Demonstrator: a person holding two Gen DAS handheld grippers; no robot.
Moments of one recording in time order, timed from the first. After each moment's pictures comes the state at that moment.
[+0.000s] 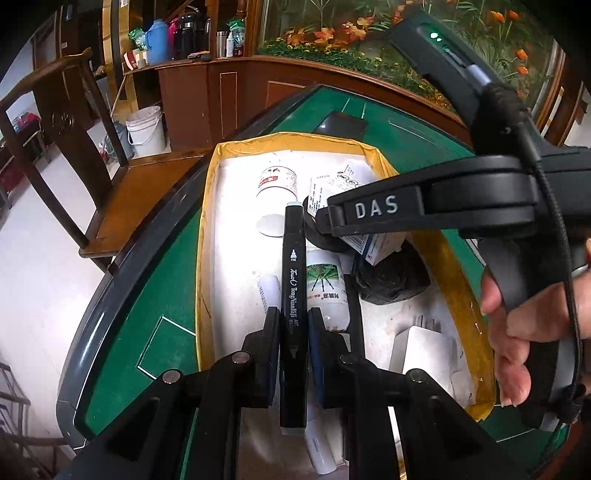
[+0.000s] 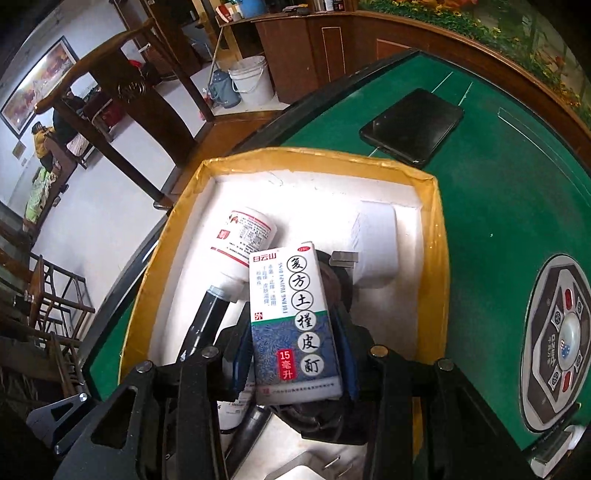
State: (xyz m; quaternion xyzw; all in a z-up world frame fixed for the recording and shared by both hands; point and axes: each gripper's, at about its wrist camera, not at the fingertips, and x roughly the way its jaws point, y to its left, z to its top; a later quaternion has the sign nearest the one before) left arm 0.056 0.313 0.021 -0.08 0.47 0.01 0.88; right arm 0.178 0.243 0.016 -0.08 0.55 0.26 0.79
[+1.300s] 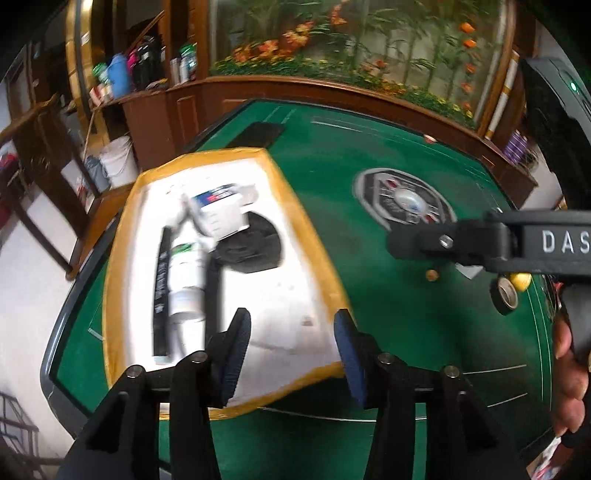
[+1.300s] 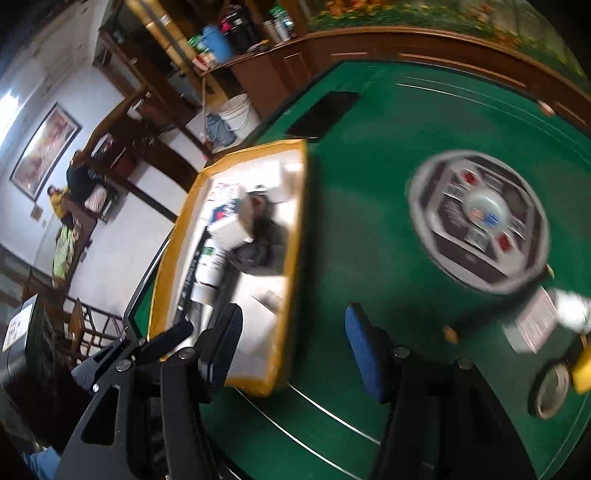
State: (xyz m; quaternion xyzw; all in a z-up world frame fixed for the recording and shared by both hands) left arm 0.010 0.194 0.059 -0.02 0.44 -0.04 0.89; right arm 0.077 0.055 0.073 0.05 0.53 0.25 0.81
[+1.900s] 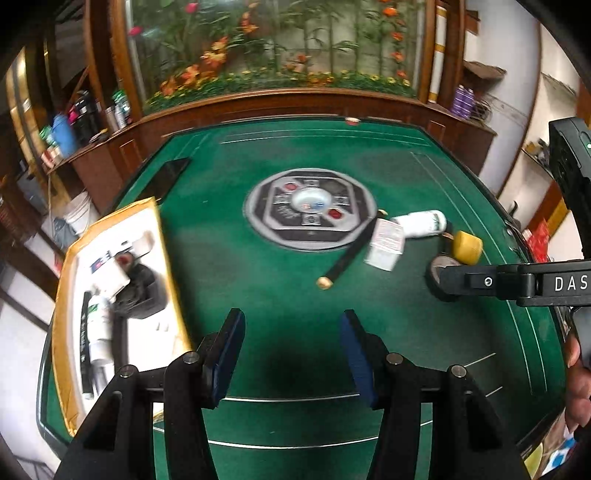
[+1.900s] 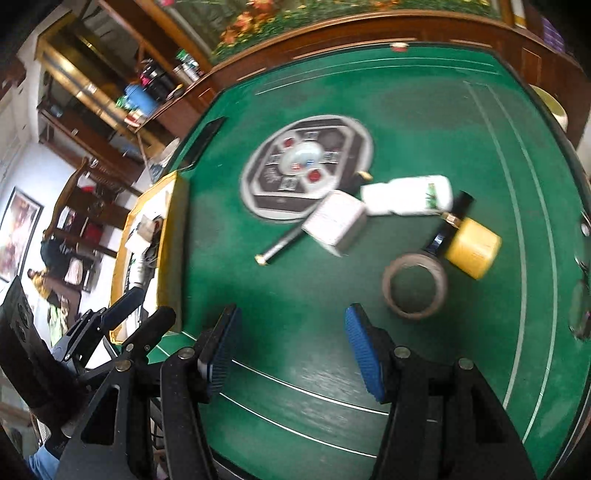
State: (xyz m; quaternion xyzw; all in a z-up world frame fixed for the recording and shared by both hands) left arm 0.009 0.073 0.073 0.07 0.42 -0.12 0.90; right arm 0.025 -0.125 0.059 0.16 0.52 0.14 0.83
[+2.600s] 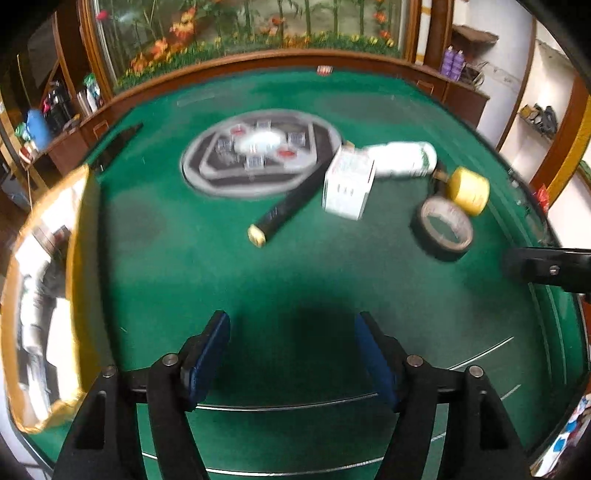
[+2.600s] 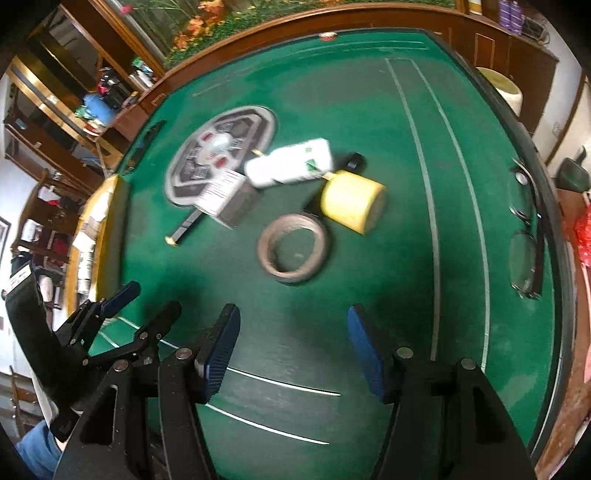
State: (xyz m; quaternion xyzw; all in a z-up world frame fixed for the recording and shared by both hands) left arm 0.022 0.022 -0.001 0.08 0.49 -0.13 0.86; right arm -0.002 -0.189 0.025 0.14 0.54 0.05 0.83
